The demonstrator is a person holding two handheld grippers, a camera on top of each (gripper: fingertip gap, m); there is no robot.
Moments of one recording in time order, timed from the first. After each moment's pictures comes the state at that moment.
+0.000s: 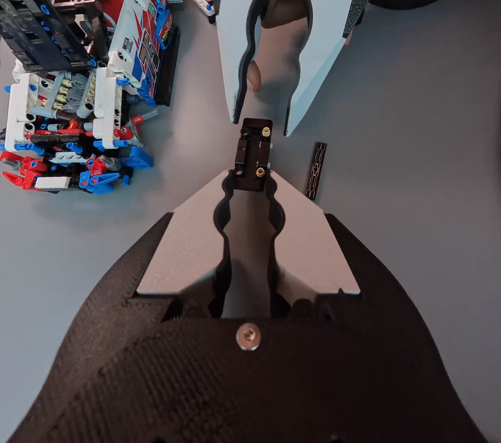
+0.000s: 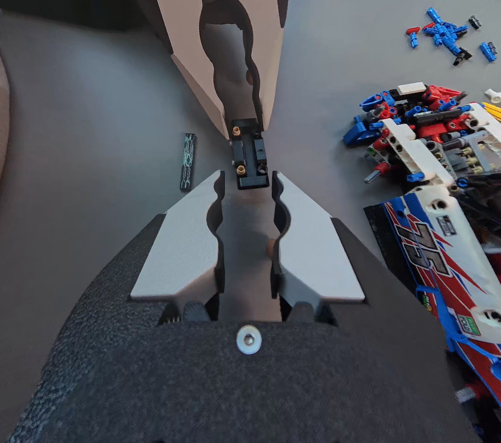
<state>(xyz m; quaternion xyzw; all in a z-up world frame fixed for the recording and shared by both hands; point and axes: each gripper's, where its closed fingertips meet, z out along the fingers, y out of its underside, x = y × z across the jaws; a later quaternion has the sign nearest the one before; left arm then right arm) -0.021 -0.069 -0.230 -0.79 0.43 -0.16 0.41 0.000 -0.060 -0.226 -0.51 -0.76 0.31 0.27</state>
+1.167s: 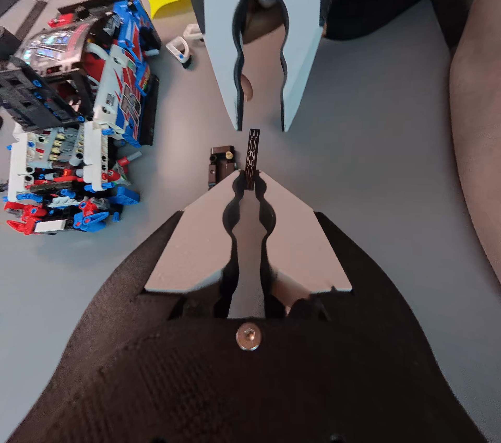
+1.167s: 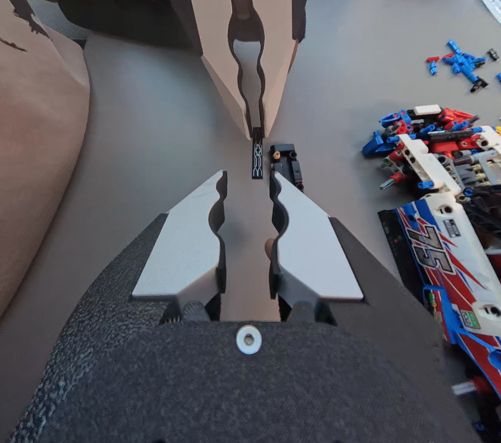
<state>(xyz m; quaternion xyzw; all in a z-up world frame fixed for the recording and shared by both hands) 0.002 -0.083 -0.207 -0.75 0.47 -0.17 0.44 0.023 -0.080 -0.204 -0.47 -0.77 0.36 0.26</state>
